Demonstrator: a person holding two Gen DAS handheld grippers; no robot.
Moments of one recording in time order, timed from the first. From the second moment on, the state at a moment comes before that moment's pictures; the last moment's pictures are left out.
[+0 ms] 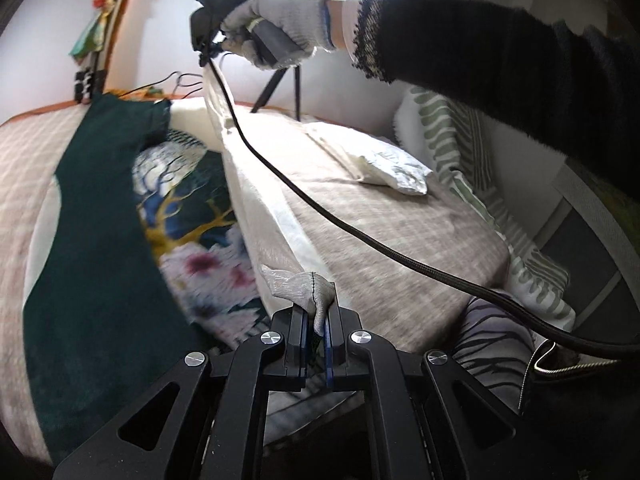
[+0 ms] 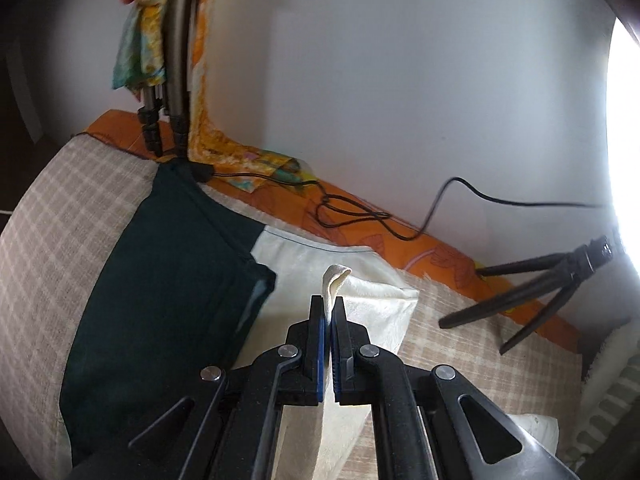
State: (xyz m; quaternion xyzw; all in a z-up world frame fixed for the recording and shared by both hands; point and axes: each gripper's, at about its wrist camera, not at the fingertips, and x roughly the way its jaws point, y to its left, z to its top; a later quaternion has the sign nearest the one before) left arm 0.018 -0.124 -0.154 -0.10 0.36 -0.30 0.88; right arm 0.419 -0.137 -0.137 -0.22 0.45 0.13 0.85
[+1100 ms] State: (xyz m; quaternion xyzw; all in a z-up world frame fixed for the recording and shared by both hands) left arm 0.006 -0.098 -0.170 -0.11 0.39 -0.26 0.88; right arm 0.337 -0.169 -0.214 -0.02 0.56 0.24 0.79
